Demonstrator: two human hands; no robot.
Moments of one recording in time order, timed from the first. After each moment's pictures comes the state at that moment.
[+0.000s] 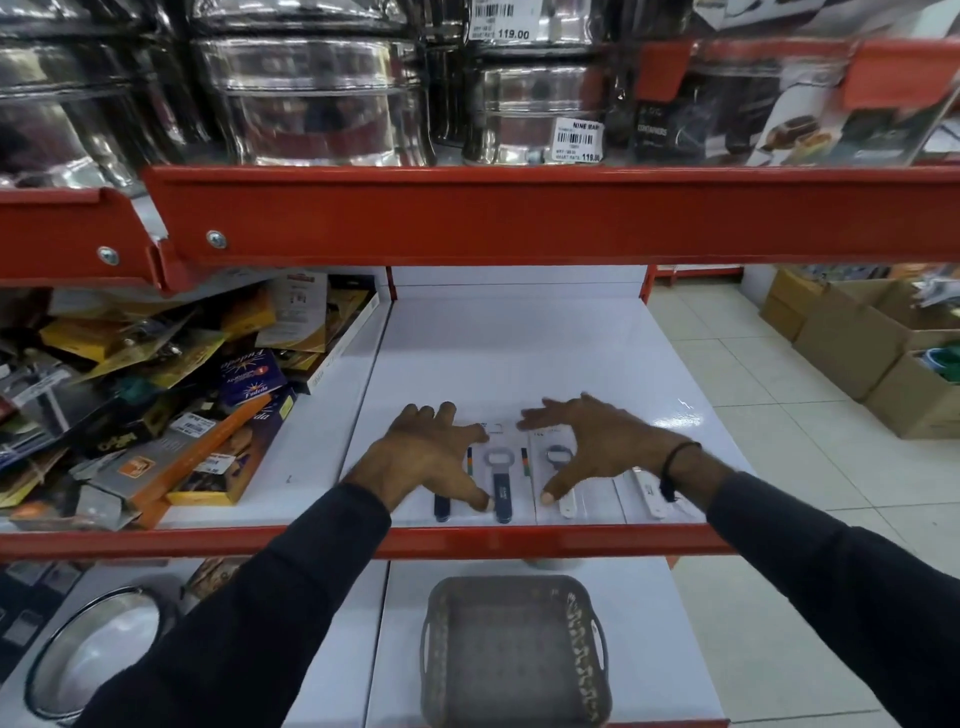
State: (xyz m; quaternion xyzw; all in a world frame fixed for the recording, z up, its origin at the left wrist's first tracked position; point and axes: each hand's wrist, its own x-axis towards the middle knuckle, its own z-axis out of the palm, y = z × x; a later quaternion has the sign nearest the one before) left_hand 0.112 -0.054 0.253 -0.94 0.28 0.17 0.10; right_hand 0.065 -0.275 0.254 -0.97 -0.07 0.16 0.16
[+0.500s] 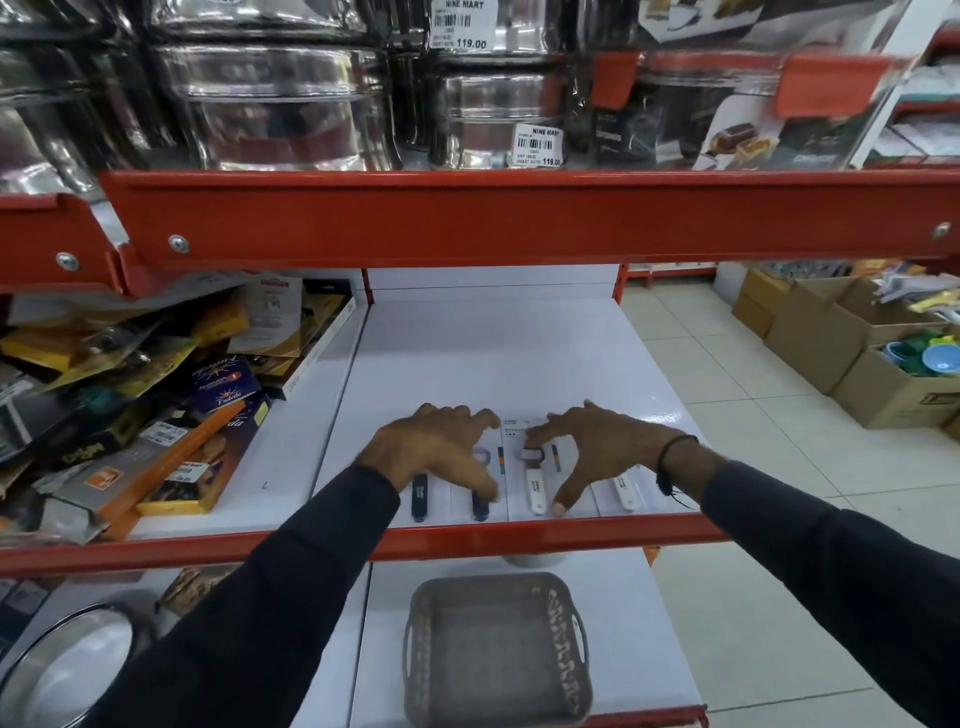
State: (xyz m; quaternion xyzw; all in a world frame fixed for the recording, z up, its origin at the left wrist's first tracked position) left_hand 0.110 -0.084 0.262 -0.93 0.29 0.22 0.02; right_hand 0.048 -0.297 0.257 -0.97 -0.06 0.19 0.13
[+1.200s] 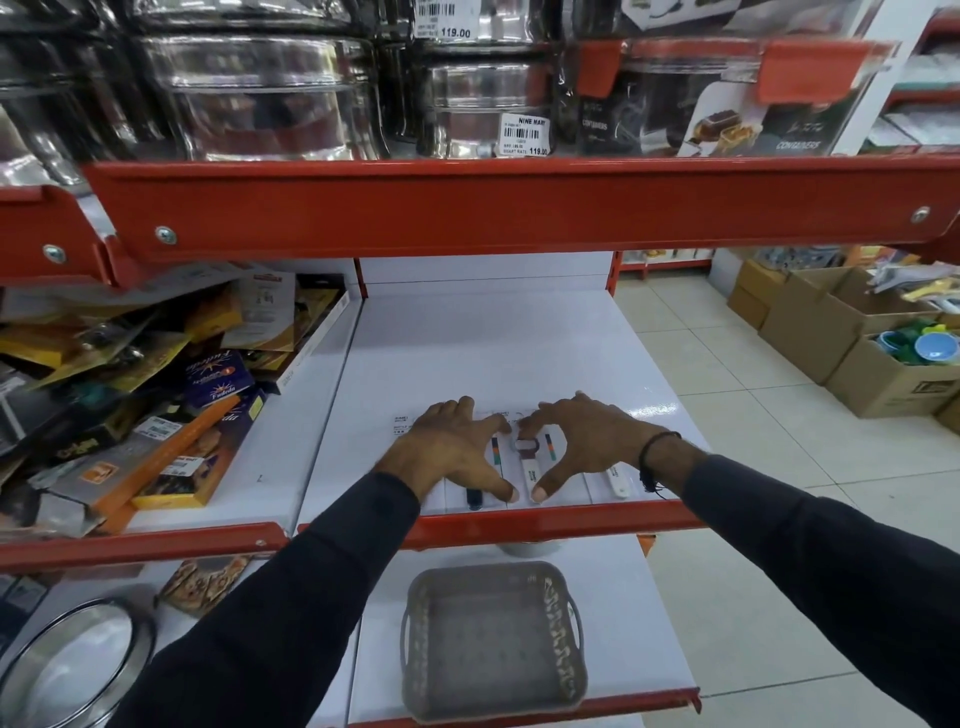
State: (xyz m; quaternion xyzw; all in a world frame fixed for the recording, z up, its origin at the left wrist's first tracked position) left_hand 0.097 -0.103 0.244 -0.94 0.29 0.18 0.04; right_hand 0.051 -0.292 0.243 -0.98 -0.06 0.14 0.12
